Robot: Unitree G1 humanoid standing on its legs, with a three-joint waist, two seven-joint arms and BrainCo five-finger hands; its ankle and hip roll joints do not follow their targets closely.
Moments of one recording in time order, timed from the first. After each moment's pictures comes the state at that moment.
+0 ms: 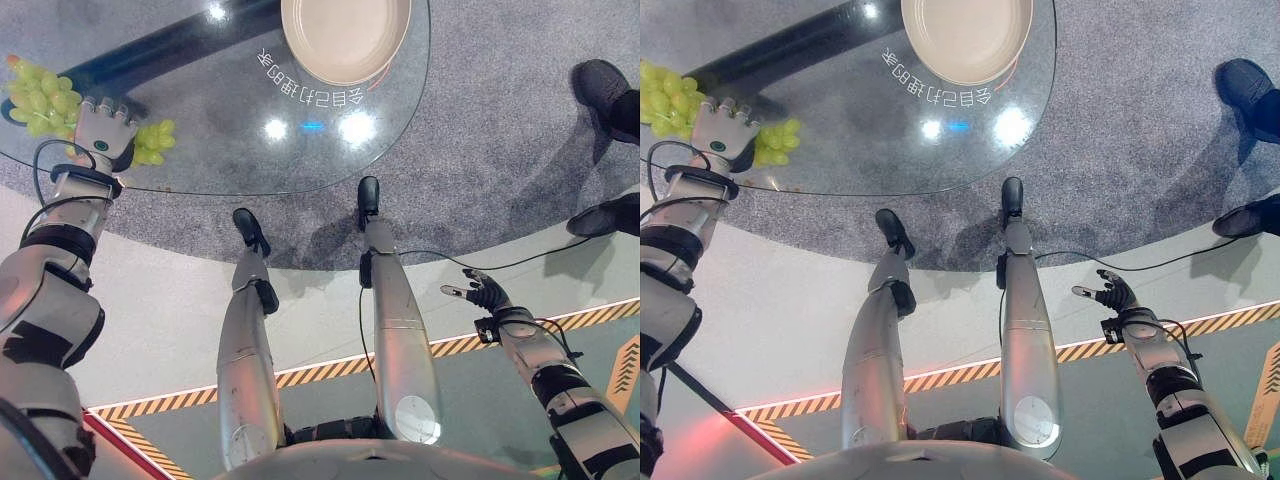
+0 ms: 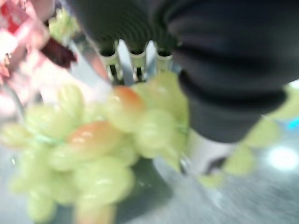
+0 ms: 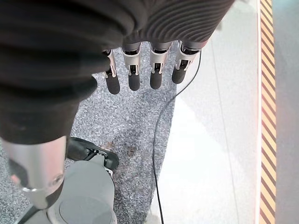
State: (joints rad) left arm -1.04 0.88 -0.80 1.18 0.93 0.03 0.46; right arm -0.27 -0.59 0.29 0.86 0.26 -0.03 -0.04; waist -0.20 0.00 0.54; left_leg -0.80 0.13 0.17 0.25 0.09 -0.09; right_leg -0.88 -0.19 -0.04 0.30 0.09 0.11
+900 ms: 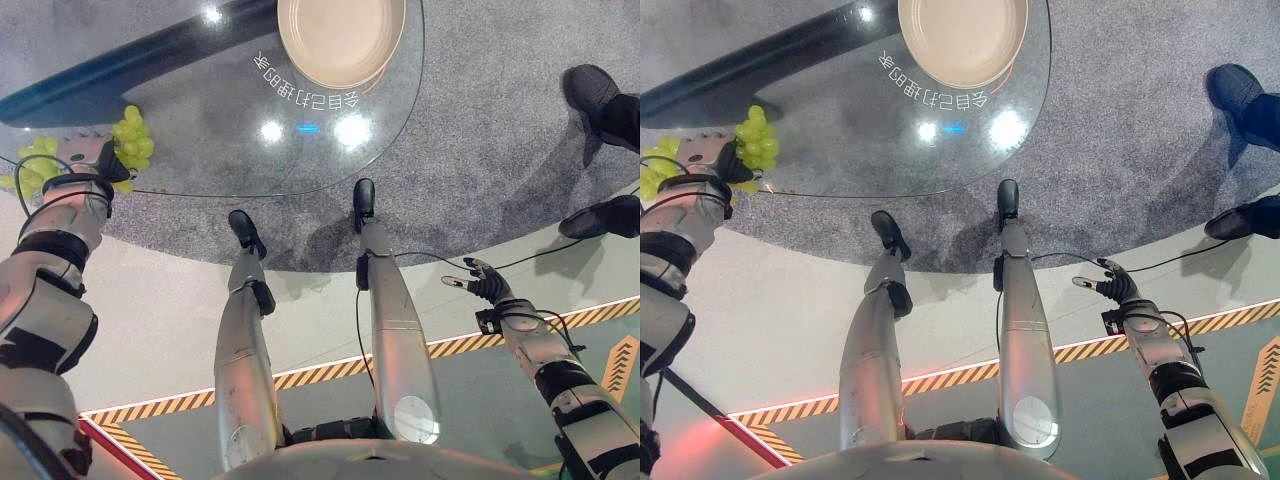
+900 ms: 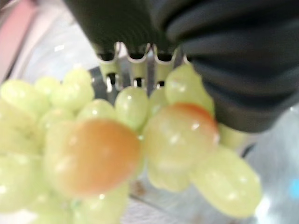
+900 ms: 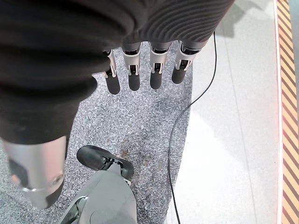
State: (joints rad) left arm -0.95 0.87 -0.63 1.15 0.21 -0.03 0.33; right arm -0.27 -0.60 0.31 0.80 0.28 -0.03 -0.07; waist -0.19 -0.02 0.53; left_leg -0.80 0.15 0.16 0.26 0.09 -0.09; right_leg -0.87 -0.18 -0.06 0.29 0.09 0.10
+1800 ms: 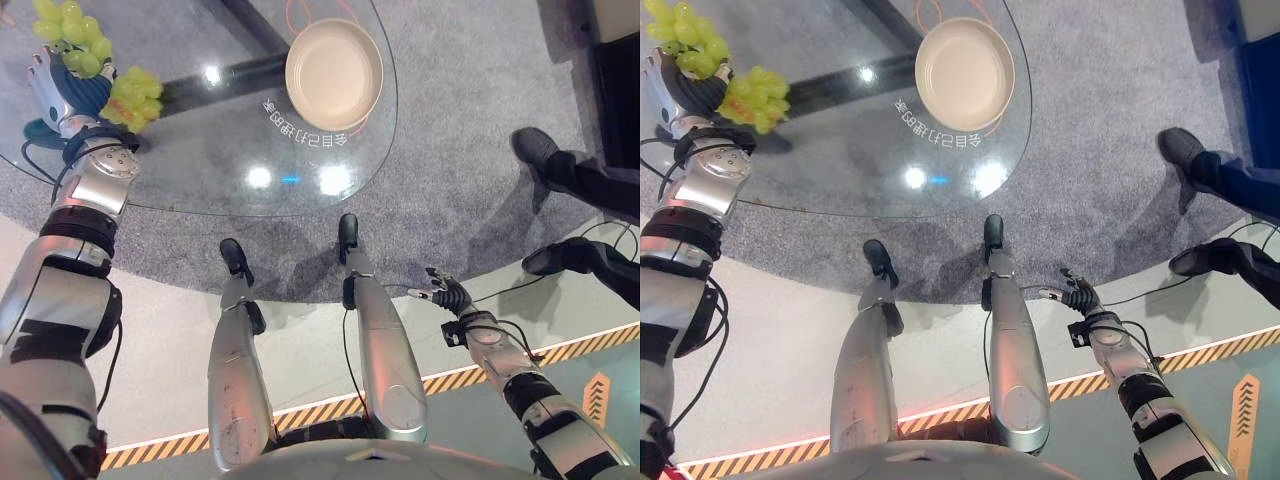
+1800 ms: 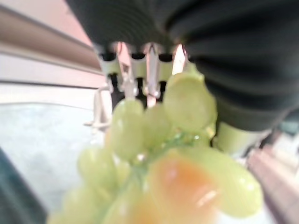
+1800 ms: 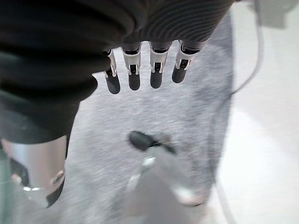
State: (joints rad) left arm -0.93 0.79 -0.33 0.87 -0.12 -0.12 0.73; right arm -0.19 -0.49 0.38 0.67 0.27 -0.11 -0.06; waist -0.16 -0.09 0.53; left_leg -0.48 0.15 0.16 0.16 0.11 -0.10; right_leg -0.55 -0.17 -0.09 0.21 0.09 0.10
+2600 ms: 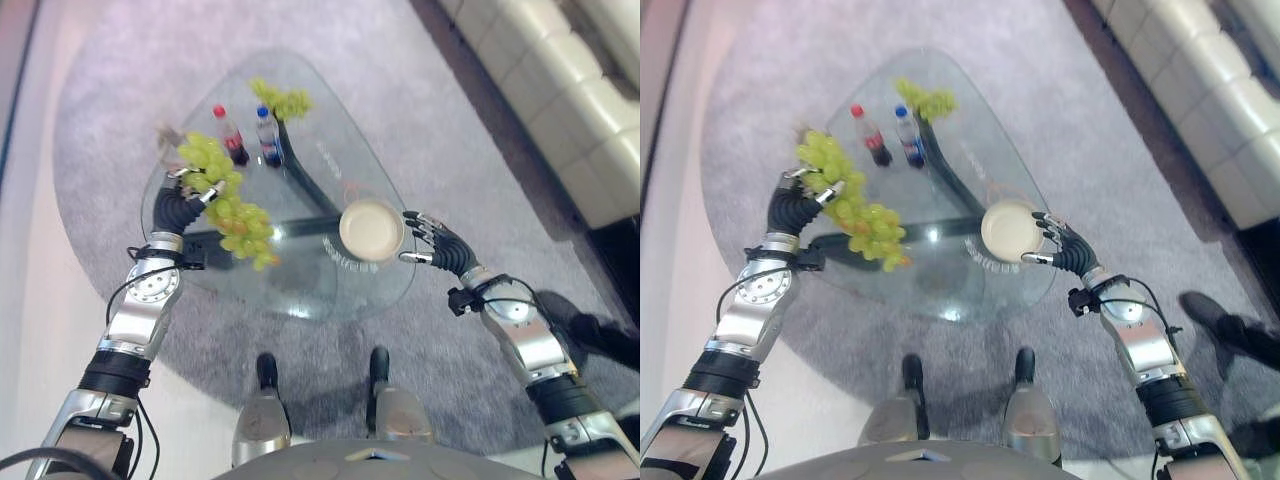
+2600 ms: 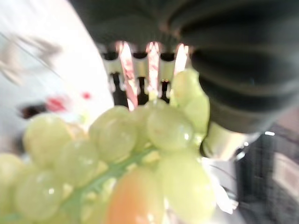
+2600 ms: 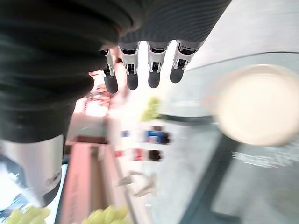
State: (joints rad) left arm -0.23 0.56 -0.12 0.13 -0.39 -0.24 0.10; right arm -0.19 -0.58 0.17 0.08 0.26 0.00 0.27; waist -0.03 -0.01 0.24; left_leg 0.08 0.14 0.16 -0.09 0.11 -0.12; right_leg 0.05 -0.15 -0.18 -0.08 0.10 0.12
